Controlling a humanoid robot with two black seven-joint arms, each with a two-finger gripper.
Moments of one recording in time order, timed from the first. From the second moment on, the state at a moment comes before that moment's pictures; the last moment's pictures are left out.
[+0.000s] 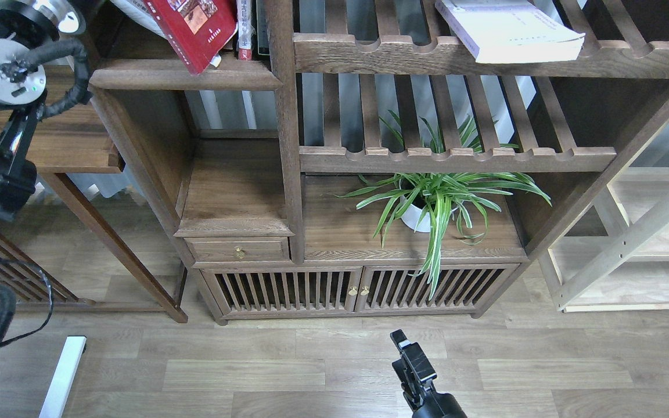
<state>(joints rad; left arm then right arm) -0.96 0.28 -1.24 -1.15 0.42 0.08 0.18 -0.22 0.01 0.86 0.94 0.12 0.58 0.25</state>
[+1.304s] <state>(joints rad) -1.00 0.34 -1.27 -1.34 0.41 0.09 0.27 -0.22 0.02 0.86 0.94 0.13 0.58 0.25</state>
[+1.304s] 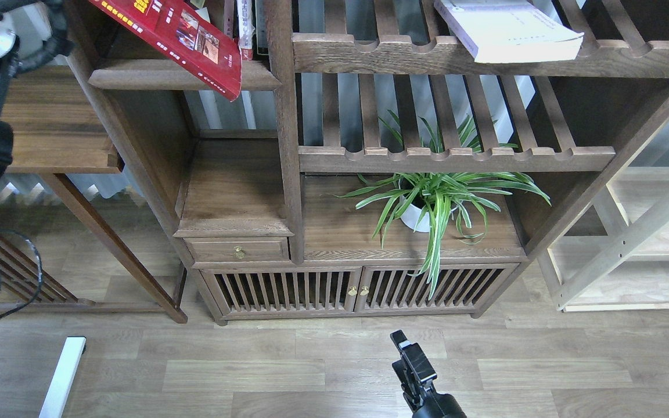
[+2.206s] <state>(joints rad) -0.44 0.39 -1.50 -1.77 0.28 -0.15 0.38 -0.15 0.02 0.97 0.99 0.15 0.54 0.25</state>
